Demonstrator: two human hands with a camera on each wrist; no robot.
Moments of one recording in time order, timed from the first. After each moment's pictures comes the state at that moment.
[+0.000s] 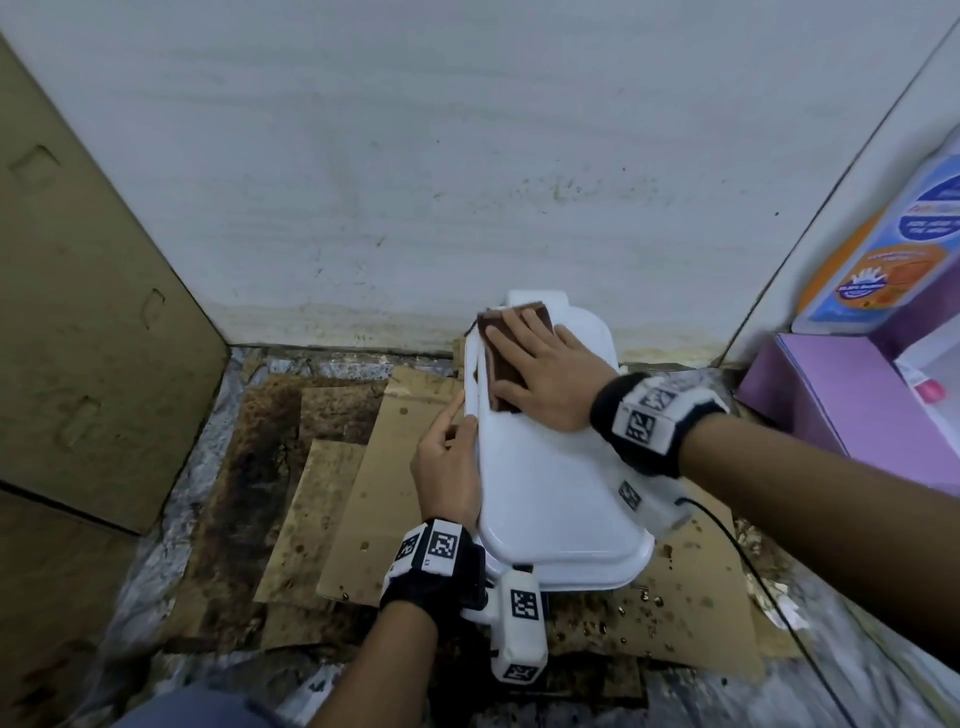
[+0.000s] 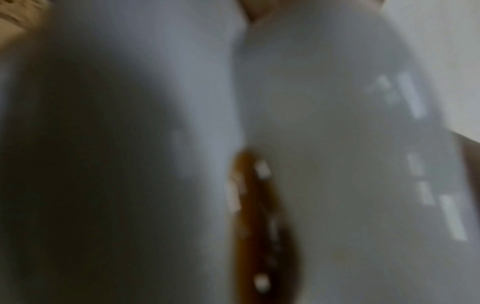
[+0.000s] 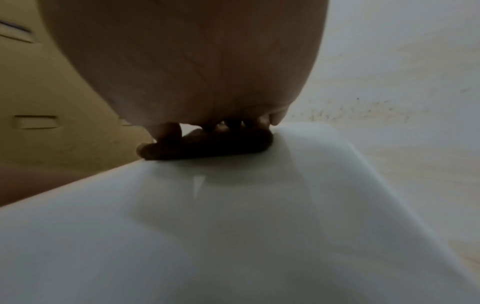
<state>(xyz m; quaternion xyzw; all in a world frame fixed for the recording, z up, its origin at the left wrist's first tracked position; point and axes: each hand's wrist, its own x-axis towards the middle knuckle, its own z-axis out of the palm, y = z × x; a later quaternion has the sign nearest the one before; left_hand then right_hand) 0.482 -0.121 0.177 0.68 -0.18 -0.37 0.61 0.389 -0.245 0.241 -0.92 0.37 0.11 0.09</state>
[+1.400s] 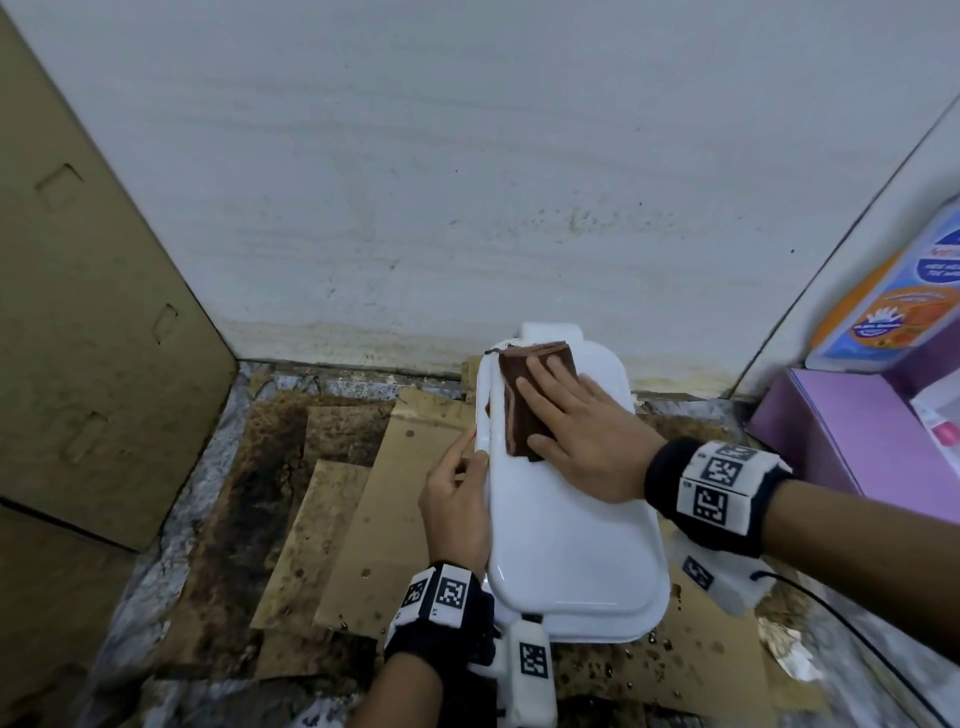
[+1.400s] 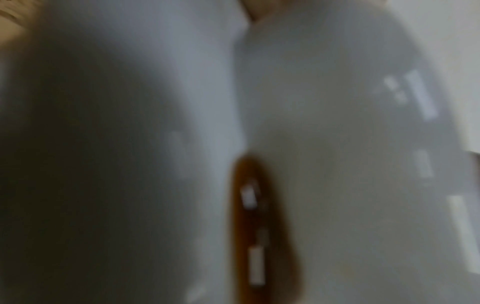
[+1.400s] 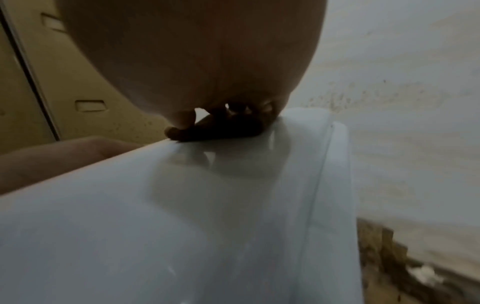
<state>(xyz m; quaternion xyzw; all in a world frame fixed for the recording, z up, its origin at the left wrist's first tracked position) 0.486 -0.125 0.163 0.67 -0.17 -0.37 0.62 0.367 -0.230 0.249 -0.93 0.34 0.12 0.08</state>
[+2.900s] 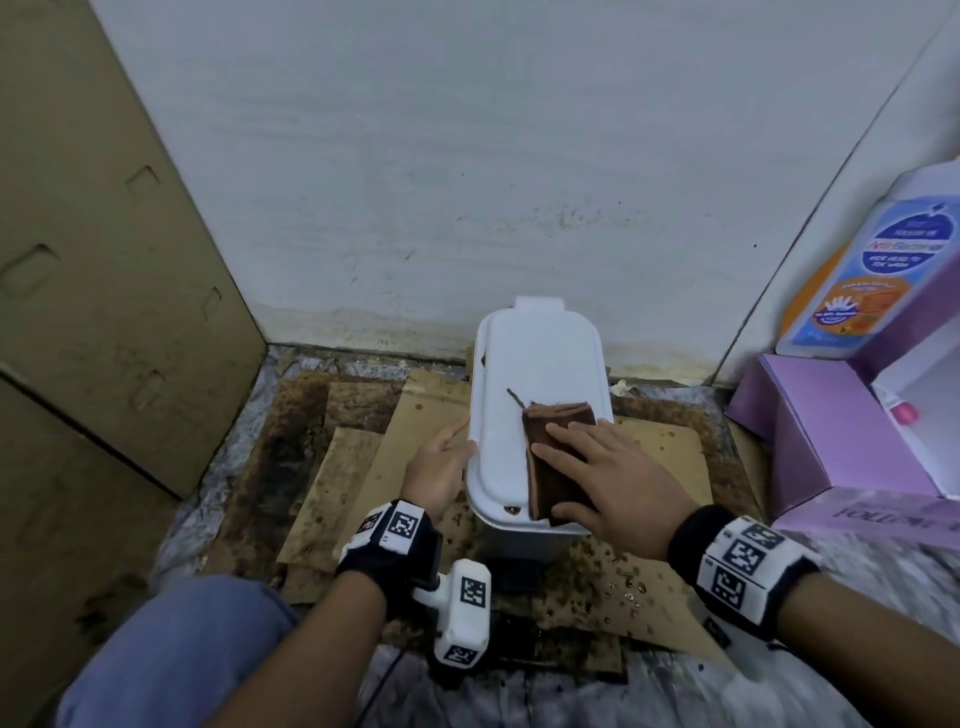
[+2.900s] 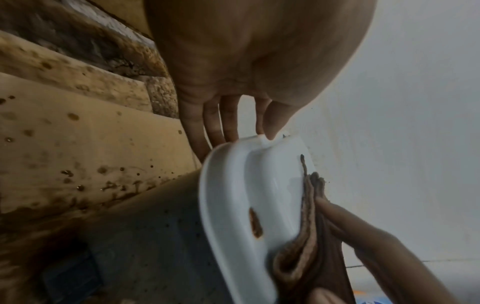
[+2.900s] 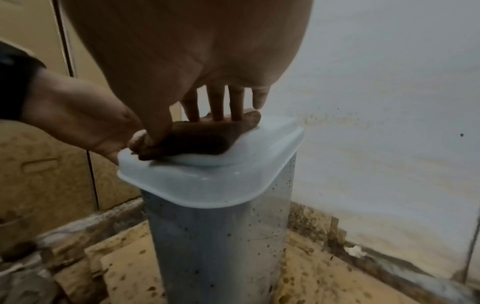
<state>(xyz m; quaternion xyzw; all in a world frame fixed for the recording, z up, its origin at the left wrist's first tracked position) 0.496 -0.061 0.186 0.67 -0.23 -0.51 0.49 0.280 -0.121 0.245 -0.95 0.29 0.08 0.03</state>
